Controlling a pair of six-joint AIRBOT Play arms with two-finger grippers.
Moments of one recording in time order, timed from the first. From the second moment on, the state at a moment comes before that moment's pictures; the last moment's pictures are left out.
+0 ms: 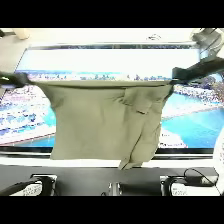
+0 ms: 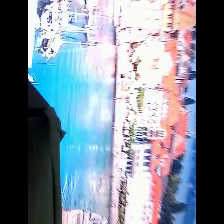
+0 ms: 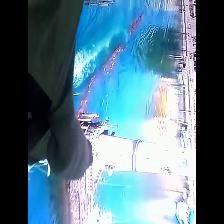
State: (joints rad) left arm 0.16 -1.27 1.43 1.41 -1.14 -1.50; right arm -0.11 -1.55 1.77 -1.22 1.48 1.48
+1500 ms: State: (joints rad) left arm 0.28 -1.47 1.09 1.30 -1.43 -1.41; right arm -0.18 -1.30 1.08 -1.28 1.52 1.58
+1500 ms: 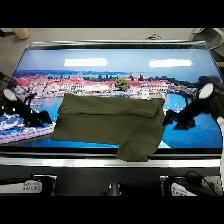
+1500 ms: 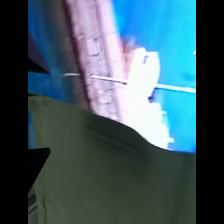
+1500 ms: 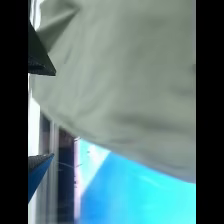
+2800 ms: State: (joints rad) left arm 0.27 -1.34 0.86 1.15 -1.24 -1.36; right arm -0.02 -1.04 0.50 -1.01 1.10 1.56
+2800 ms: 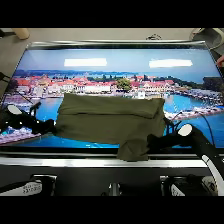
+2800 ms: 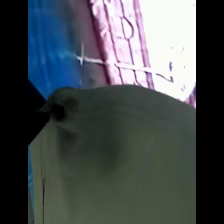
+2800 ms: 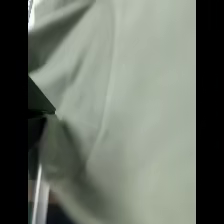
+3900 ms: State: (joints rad) left arm 0.17 -1.84 1.70 1.08 -1.18 -1.60; right arm -0.13 -1.56 1.23 -1.29 1.08 1.63
